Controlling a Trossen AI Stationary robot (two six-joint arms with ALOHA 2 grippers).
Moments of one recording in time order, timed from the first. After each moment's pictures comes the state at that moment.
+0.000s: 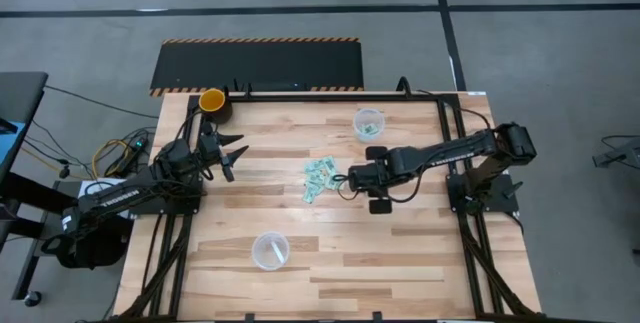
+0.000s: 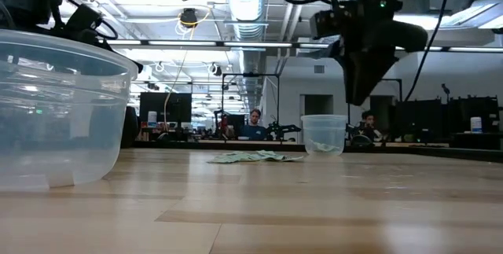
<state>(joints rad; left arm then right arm) 0.49 0.10 0.01 0.03 -0.01 0.11 0.11 1.64 1.18 -0.96 0.21 -0.01</state>
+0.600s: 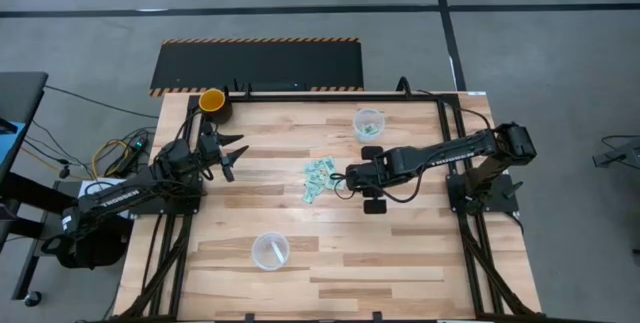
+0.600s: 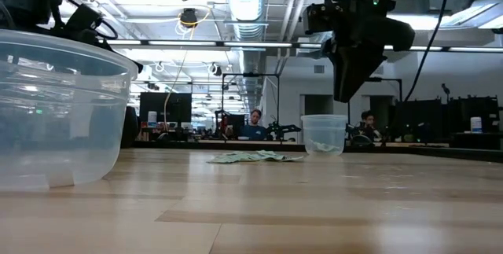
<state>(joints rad) 0.49 0.11 0.01 0.03 -0.01 0.11 0.11 1.64 1.19 -0.88 0.21 -0.01</state>
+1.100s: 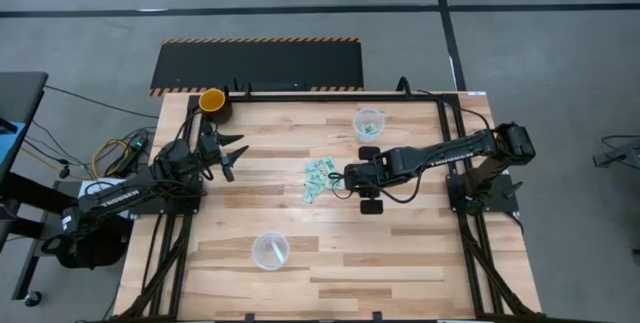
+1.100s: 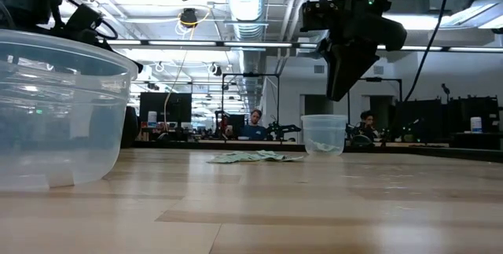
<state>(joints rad) 0.49 0.11 0.01 0.03 -0.01 0.11 0.11 1.64 1.19 -0.83 0.21 -0.01</state>
